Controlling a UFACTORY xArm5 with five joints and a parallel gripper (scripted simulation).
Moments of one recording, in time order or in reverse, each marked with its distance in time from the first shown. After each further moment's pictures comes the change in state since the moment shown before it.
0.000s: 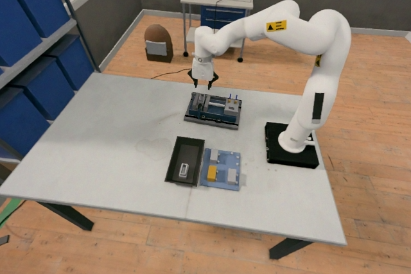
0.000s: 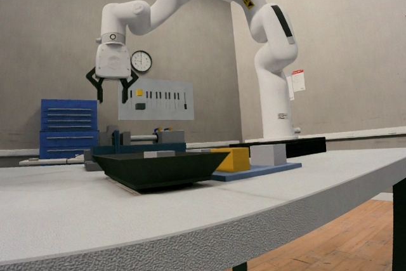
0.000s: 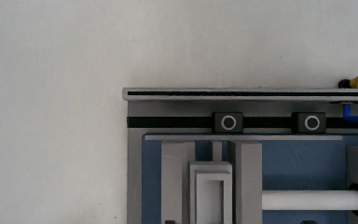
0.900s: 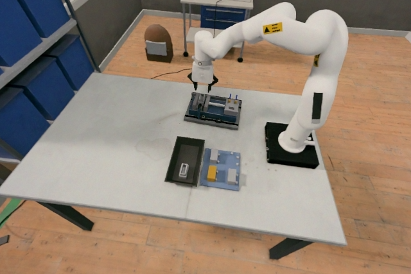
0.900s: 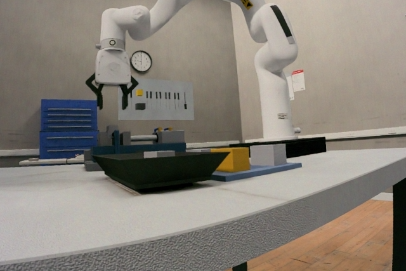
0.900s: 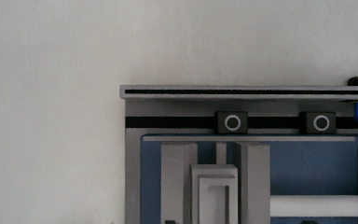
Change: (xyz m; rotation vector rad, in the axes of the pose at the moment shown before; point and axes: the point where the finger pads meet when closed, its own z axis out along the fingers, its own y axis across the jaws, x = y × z) arm 0.000 -0.001 0.018 0.000 0.000 0.000
